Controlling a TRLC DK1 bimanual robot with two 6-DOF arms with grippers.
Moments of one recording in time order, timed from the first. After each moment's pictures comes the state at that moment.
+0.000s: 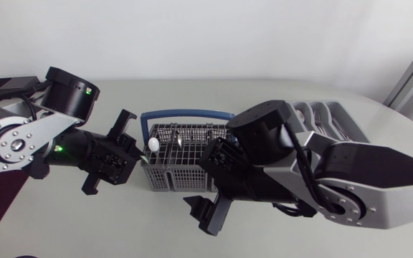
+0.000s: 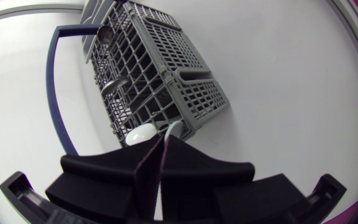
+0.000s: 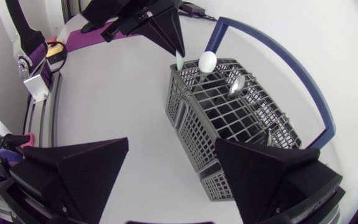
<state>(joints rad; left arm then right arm) -0.40 1.30 0.81 -0.43 0.12 1.77 0.89 1.39 0.76 -0.09 -0.10 -0.24</state>
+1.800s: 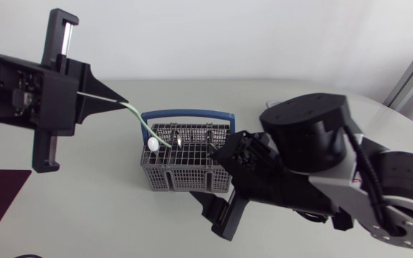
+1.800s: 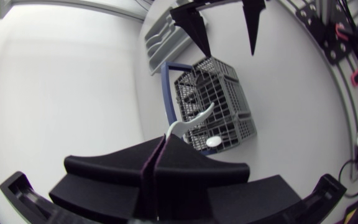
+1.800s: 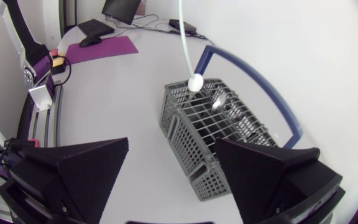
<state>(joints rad) -0.55 1.06 1.19 -0.81 0.10 1.45 0.91 1.19 0.70 -0.09 -0.04 -0.24</state>
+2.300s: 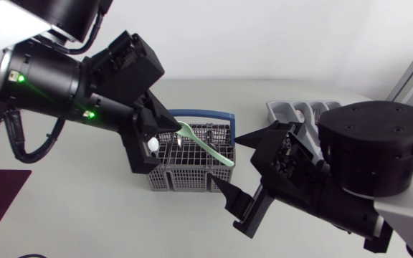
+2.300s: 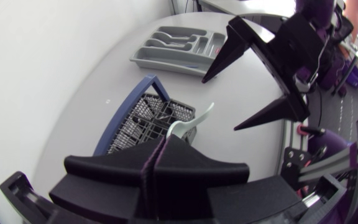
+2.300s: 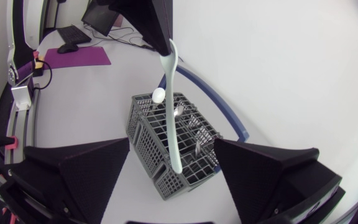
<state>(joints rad) -0.69 1.29 1.25 -0.77 0.17 0.46 0.93 1.00 0.60 -0.04 0.15 -0.32</state>
